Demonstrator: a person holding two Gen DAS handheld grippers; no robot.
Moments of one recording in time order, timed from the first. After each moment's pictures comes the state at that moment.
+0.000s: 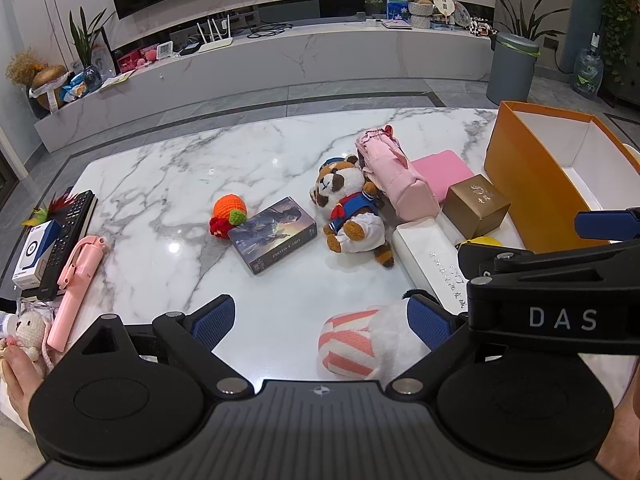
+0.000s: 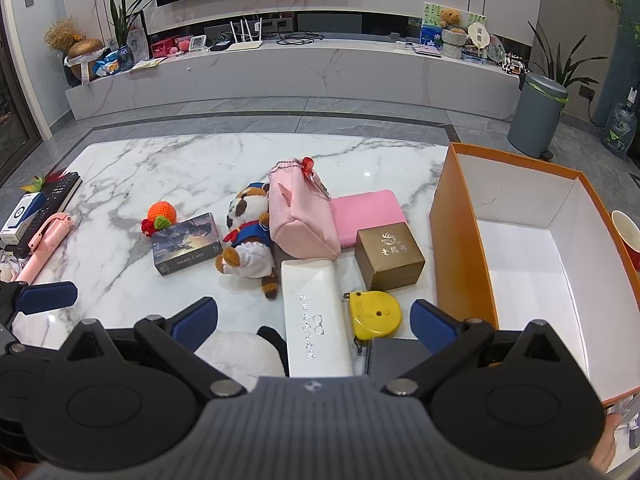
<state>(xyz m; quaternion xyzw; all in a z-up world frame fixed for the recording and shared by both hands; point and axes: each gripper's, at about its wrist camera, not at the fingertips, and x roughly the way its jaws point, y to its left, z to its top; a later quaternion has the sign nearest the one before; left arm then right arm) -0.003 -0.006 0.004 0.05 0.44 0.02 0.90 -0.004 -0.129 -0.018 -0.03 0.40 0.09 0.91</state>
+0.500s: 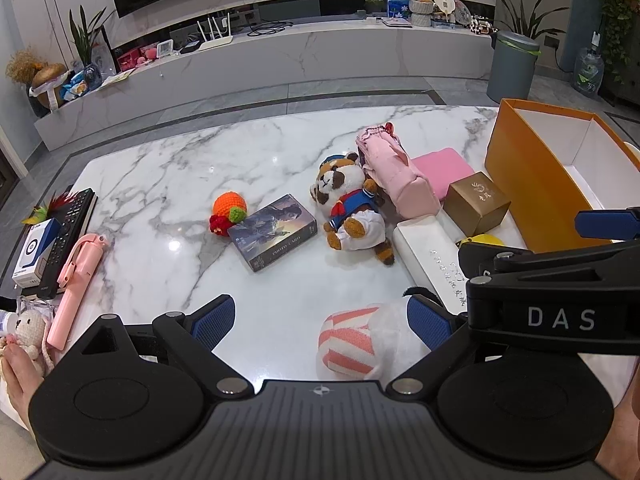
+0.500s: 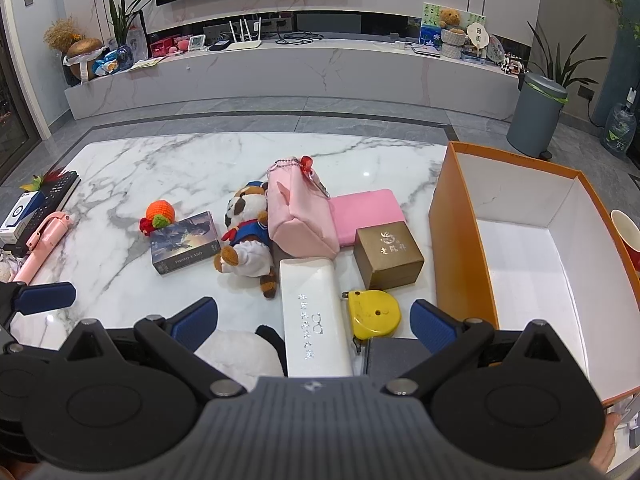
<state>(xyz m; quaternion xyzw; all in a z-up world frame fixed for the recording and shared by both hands) -0.003 -0.009 0.005 0.05 0.44 0.02 0.90 -0.005 -0.131 -0.019 -0.03 0.40 0.09 0.91</state>
